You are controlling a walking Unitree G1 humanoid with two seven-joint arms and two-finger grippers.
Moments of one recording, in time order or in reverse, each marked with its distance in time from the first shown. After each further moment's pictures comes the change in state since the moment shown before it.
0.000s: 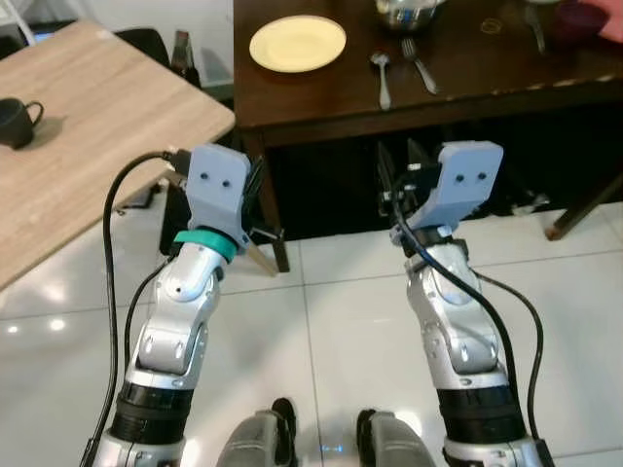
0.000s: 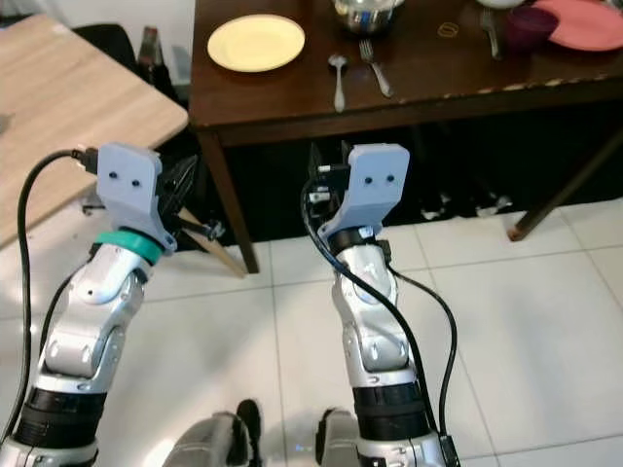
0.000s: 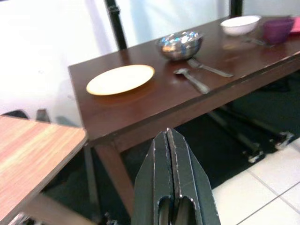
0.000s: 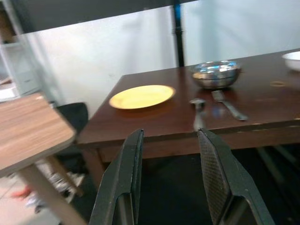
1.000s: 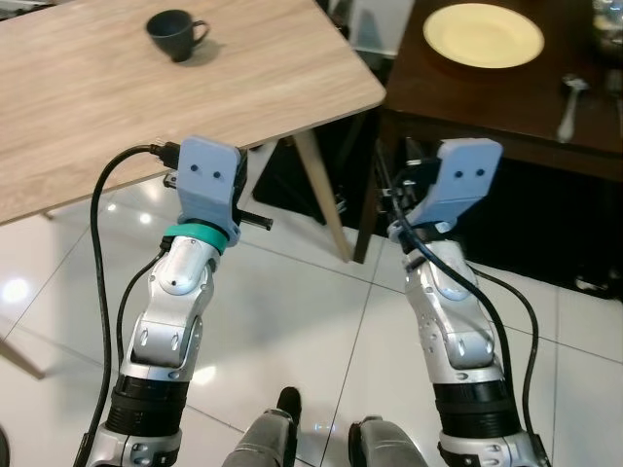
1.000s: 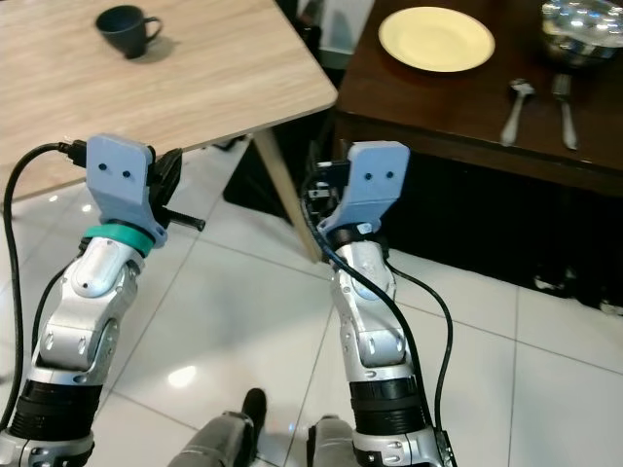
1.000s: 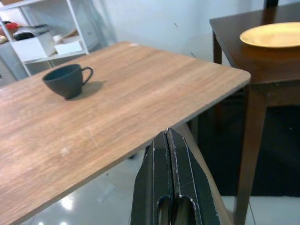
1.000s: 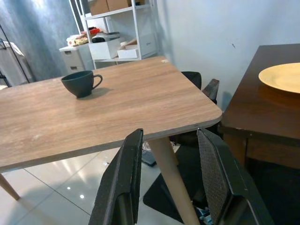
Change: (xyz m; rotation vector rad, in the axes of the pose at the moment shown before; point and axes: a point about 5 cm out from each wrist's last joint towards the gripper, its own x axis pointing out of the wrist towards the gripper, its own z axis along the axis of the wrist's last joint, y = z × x) left arm 0.003 0.012 0.000 0.031 0.005 0.104; right arm 0.003 0.003 -0.002 0.002 0.010 0.038
